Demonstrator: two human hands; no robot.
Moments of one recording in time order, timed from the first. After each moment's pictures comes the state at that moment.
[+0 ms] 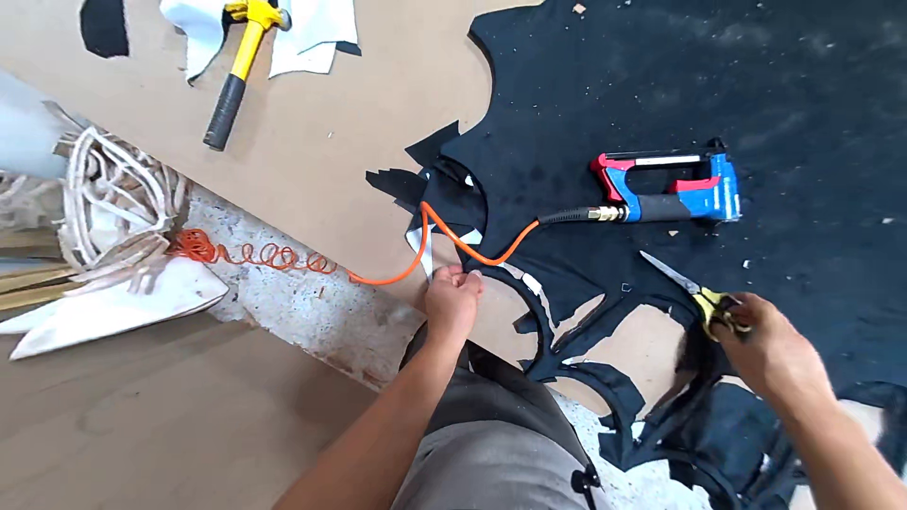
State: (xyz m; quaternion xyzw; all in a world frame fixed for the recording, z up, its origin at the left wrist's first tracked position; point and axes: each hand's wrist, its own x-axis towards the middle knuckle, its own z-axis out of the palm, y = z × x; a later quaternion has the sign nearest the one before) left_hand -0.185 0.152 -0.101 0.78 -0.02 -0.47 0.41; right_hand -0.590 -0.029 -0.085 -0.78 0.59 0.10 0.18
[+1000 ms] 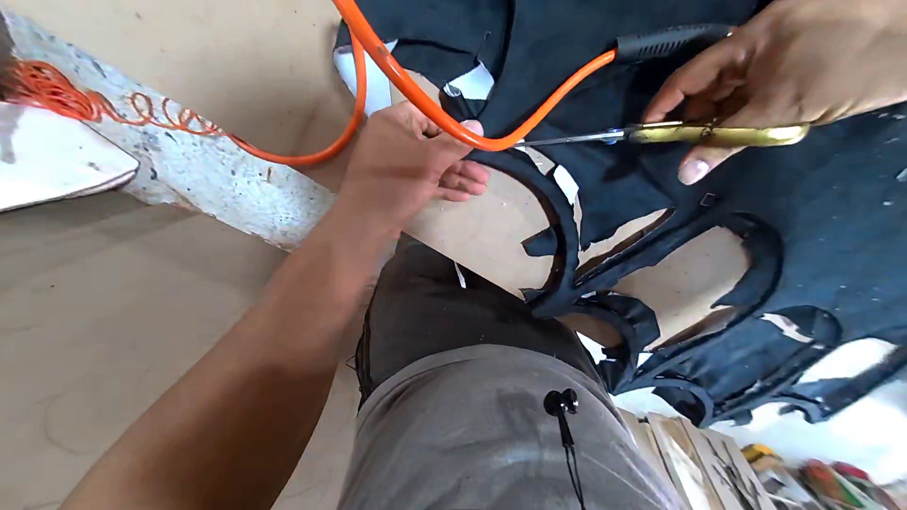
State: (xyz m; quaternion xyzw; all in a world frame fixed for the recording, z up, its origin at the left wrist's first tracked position) left_hand -0.129 0.140 -0.122 0.68 -0.09 -0.59 0.42; right_hand -0.338 -0.146 -0.093 -0.76 0.14 0.39 0.50
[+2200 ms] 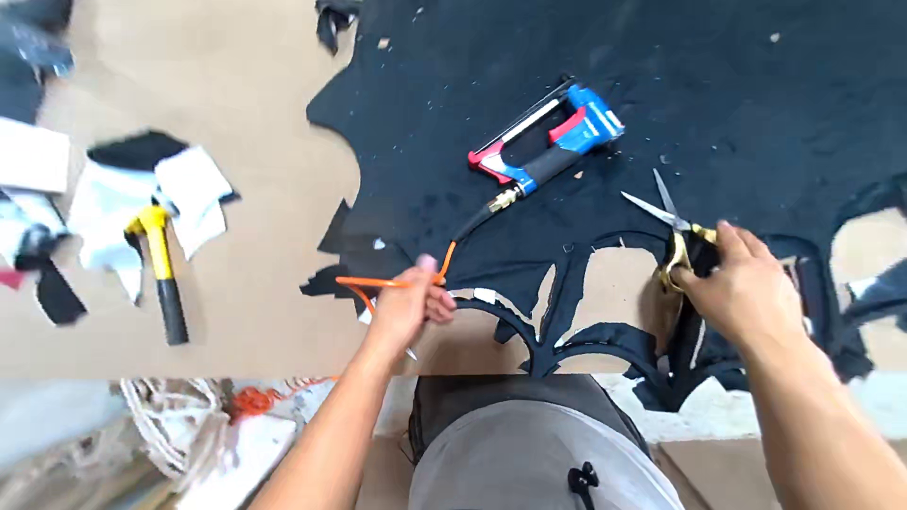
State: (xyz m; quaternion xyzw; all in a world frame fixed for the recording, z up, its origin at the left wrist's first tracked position) left_hand -0.141 0.066 -0.055 0.71 -0.41 -0.55 0.18; right_hand -0.559 0.041 -0.056 -0.57 0.79 0.00 0.22
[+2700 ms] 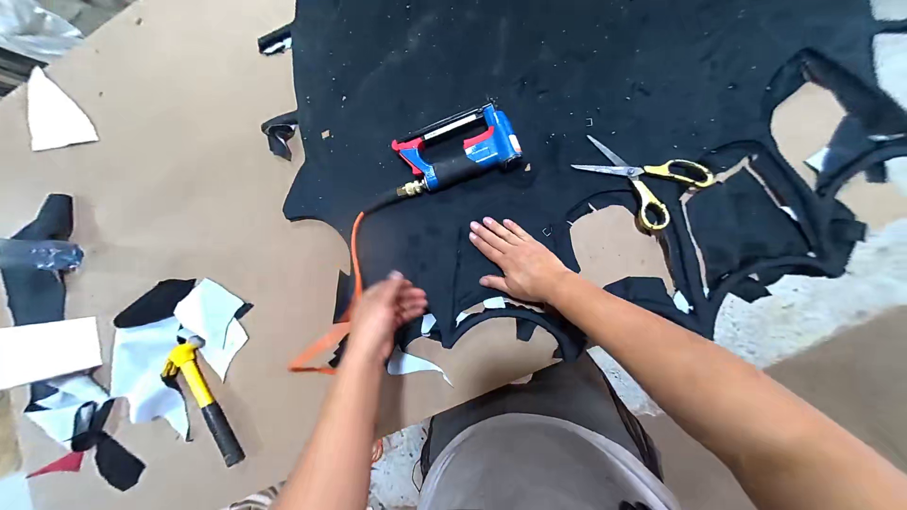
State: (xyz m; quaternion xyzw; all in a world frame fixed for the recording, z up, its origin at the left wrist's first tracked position) left_hand -0.082 0.005 -0.079 0.69 -0.34 -0.61 0.20; right_hand -0.365 0.025 -0.173 -0.83 0.51 -0.08 0.20
